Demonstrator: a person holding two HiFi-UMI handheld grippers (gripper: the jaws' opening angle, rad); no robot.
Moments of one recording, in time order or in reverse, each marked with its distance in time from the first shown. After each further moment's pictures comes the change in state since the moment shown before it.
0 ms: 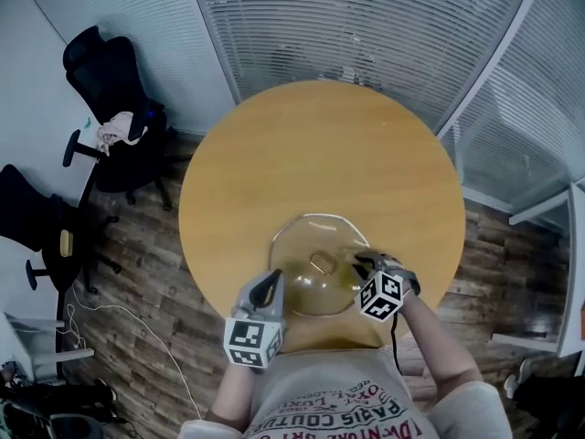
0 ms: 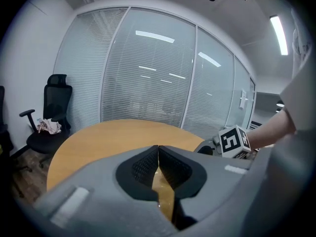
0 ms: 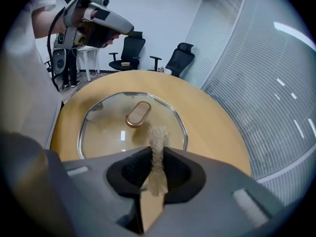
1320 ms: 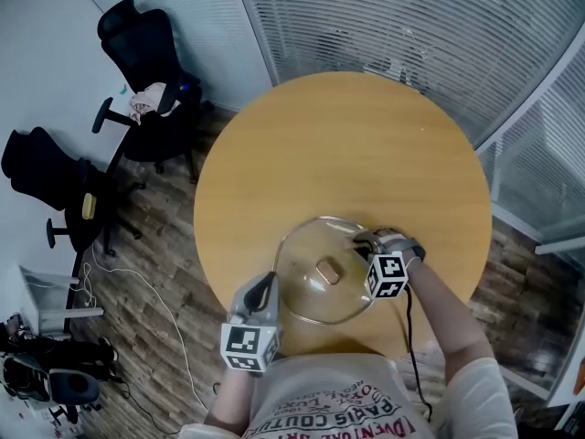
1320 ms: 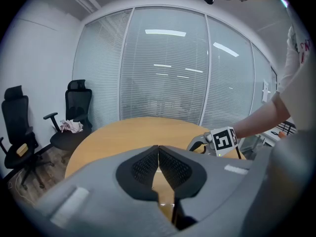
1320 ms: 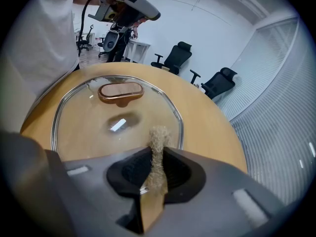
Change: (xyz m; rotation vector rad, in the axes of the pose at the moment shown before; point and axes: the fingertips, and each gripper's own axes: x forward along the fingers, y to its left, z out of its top) left arm 0.004 0.023 -0.004 -0.020 0.032 0.244; right arm 0.079 -0.042 0.023 -0.539 -0.157 0.166
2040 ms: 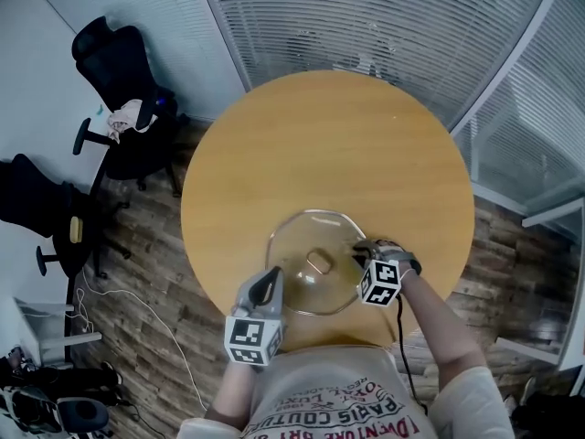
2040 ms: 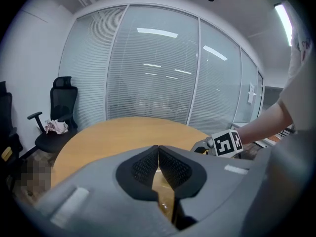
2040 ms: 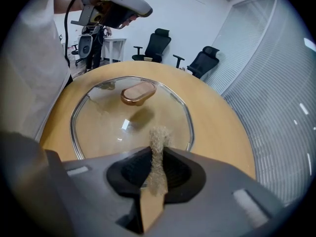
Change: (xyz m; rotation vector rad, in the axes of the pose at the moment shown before) left arm 0.001 -0.023 0.002 0.030 0.003 -0.156; right arm -0.032 0.050 -0.006 0.292 0.139 -0.026
